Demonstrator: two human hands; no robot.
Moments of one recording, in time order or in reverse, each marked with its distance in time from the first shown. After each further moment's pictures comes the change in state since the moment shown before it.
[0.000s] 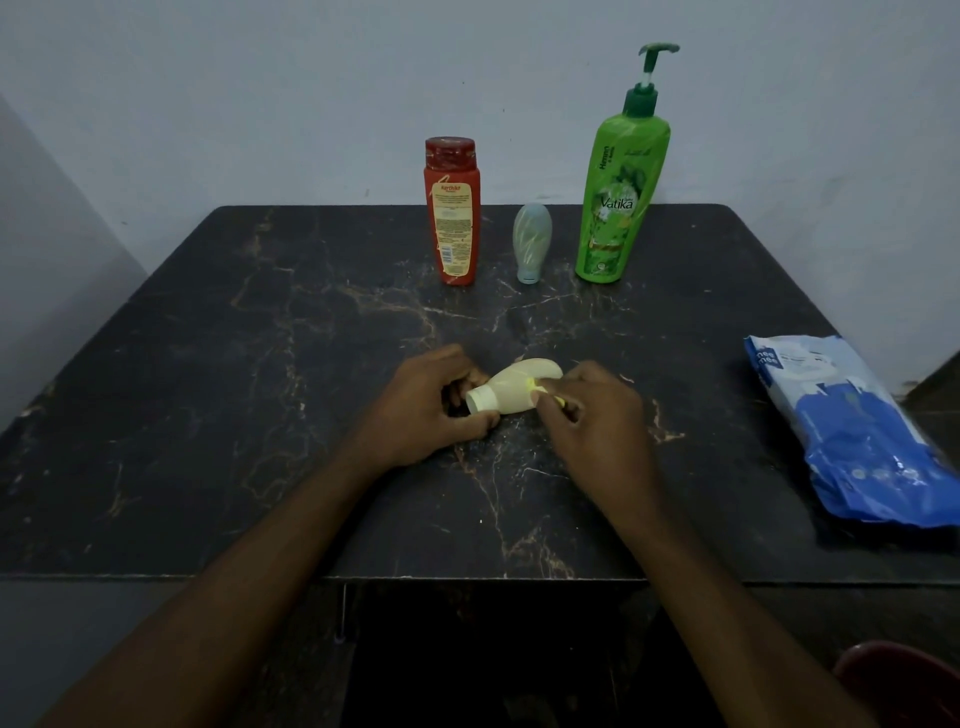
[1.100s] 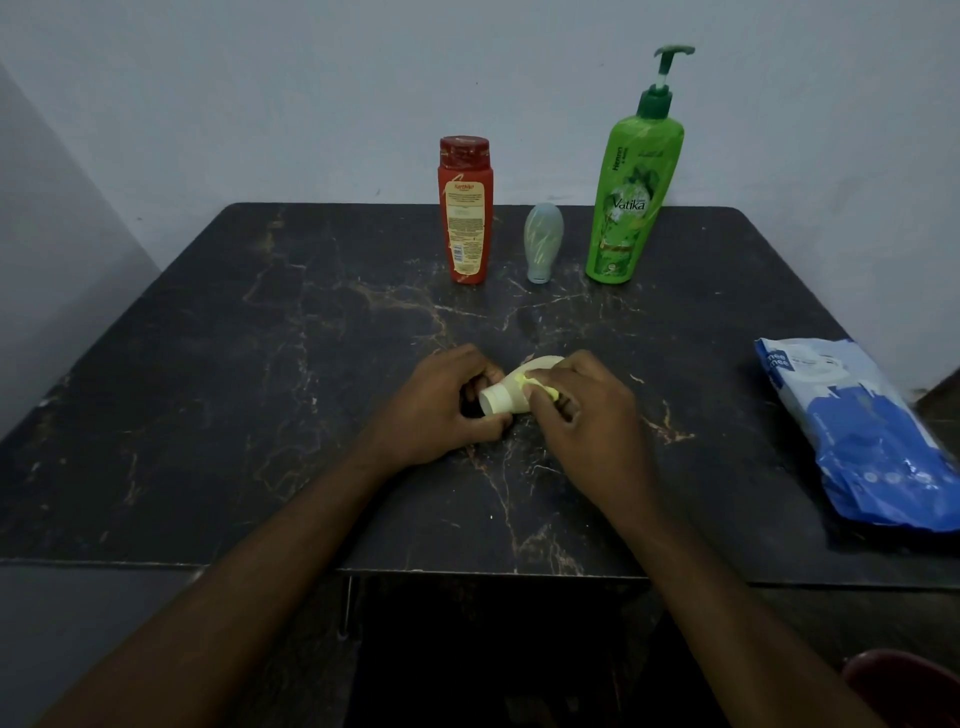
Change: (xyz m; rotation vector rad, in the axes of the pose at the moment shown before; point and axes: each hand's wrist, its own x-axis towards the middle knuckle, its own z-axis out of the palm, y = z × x) left_hand -0.002 0.004 0.002 -0.002 -0.040 -0.031; right_hand -0.001 -0.012 0.005 0.041 0.002 -0.133
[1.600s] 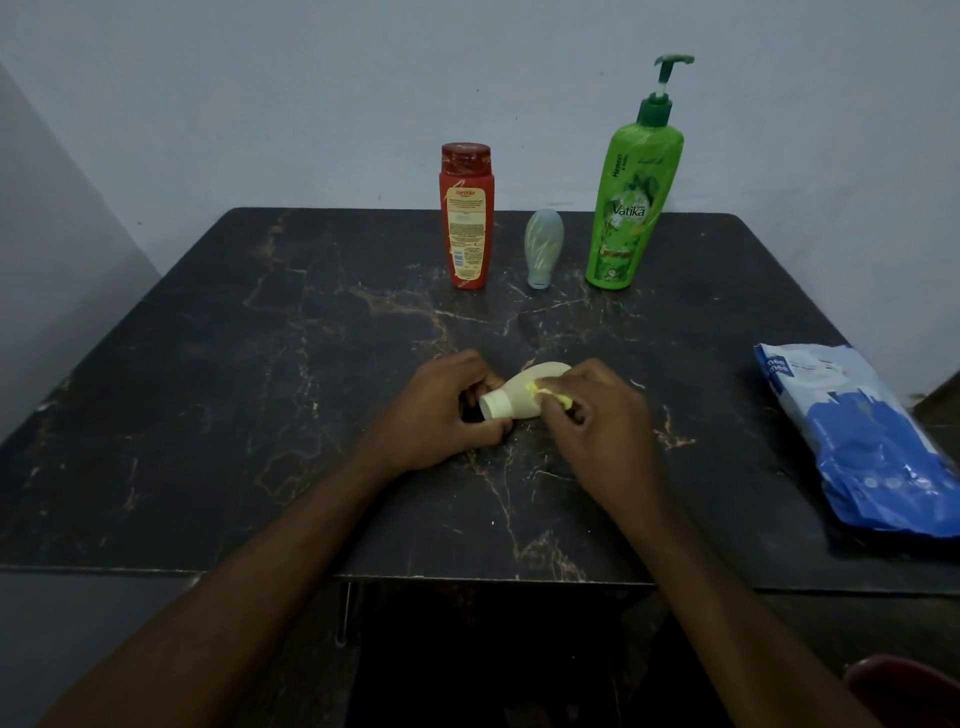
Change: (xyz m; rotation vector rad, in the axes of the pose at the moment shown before) left_hand -0.001 -0.002 -0.001 0.002 0.011 0.031; right_hand 0.000 0.009 -0.002 -0.010 0.027 0.027
